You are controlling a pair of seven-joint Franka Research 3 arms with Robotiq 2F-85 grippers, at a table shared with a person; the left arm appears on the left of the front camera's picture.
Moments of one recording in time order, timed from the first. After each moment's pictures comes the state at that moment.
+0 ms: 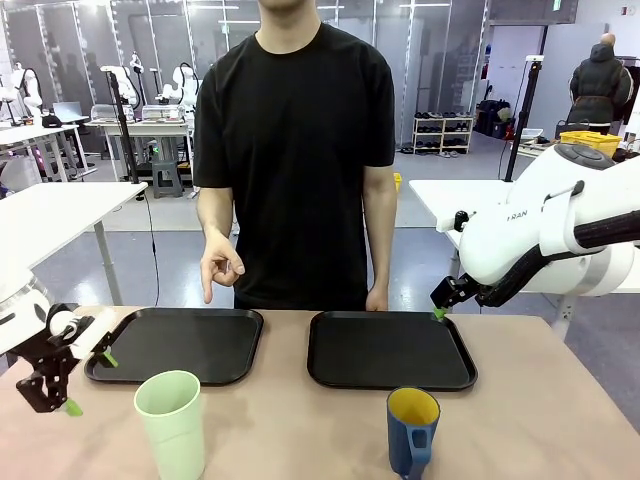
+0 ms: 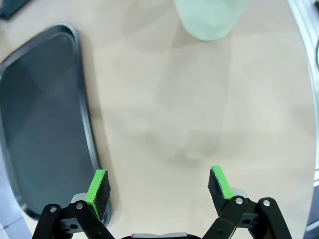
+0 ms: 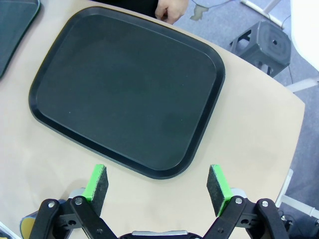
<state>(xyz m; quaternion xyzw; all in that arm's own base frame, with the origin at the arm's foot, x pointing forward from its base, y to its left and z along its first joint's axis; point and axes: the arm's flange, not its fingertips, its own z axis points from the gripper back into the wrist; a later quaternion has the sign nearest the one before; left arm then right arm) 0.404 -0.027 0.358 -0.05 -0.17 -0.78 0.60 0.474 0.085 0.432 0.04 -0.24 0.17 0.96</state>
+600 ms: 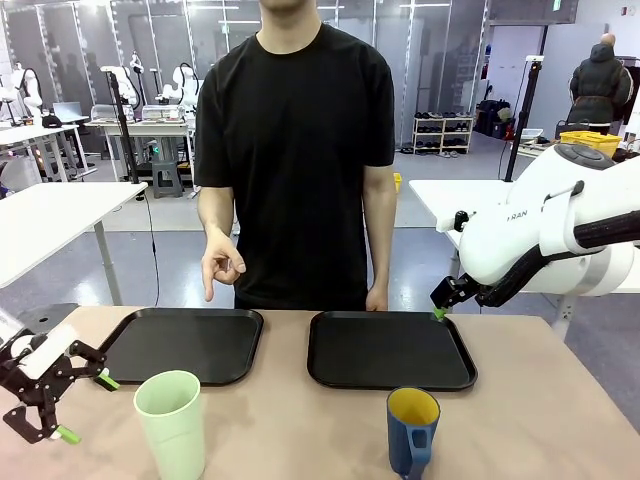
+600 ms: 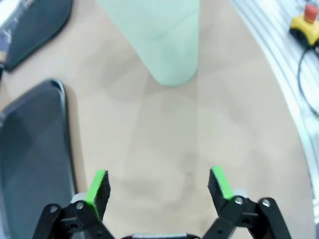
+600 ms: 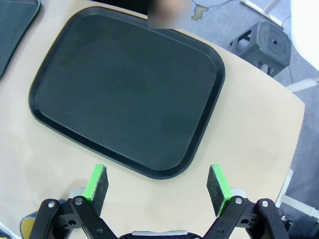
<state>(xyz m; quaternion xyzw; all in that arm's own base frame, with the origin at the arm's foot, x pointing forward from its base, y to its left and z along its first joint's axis) 0.384 0.004 0.318 -0.18 -0.29 -0.77 0.54 0.474 0.085 0.432 0.04 -0.24 0.17 0.96</state>
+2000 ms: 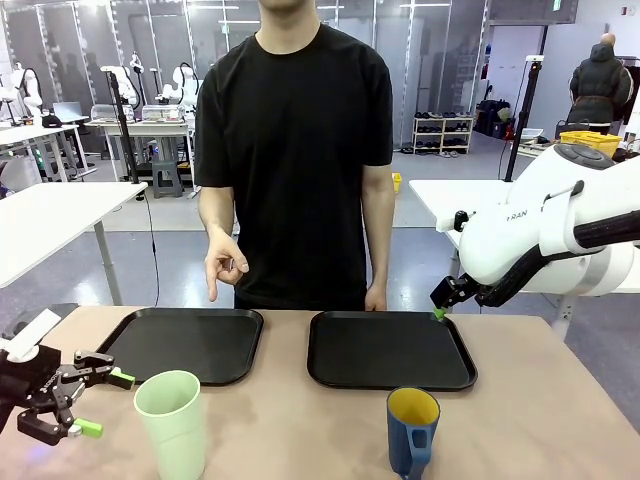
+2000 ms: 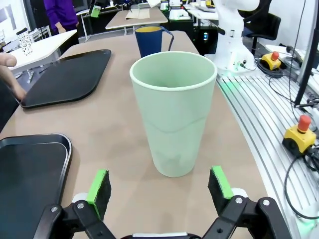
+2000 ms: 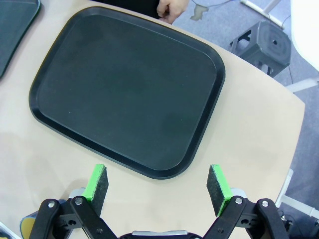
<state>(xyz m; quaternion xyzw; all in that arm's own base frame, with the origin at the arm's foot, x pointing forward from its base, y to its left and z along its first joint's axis) 0.376 0.003 0.287 -0.39 -0.41 -0.62 0.55 0.474 0.086 0.432 0.04 -0.24 0.17 0.96</state>
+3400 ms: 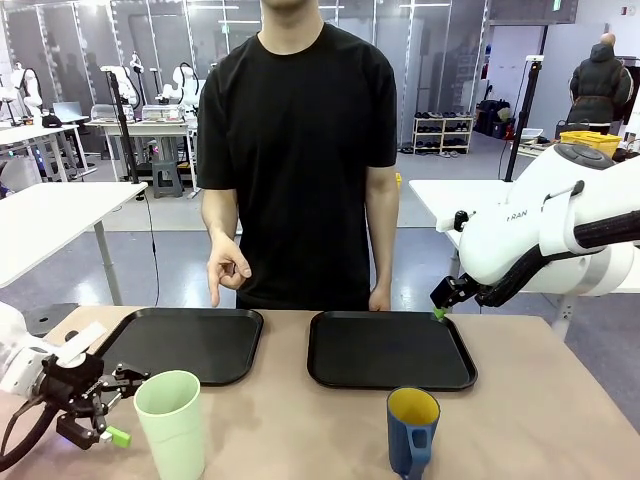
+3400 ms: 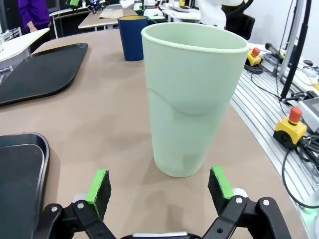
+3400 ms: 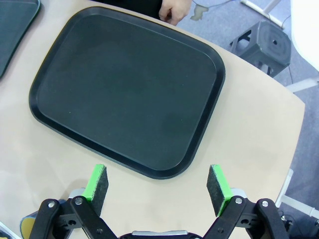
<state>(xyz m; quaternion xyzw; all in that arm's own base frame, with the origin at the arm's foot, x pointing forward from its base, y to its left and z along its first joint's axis) 0.421 -0.030 0.239 -0.45 -0.35 -0.64 0.52 0.474 0.086 0.432 0.04 -0.24 0.17 0.96</state>
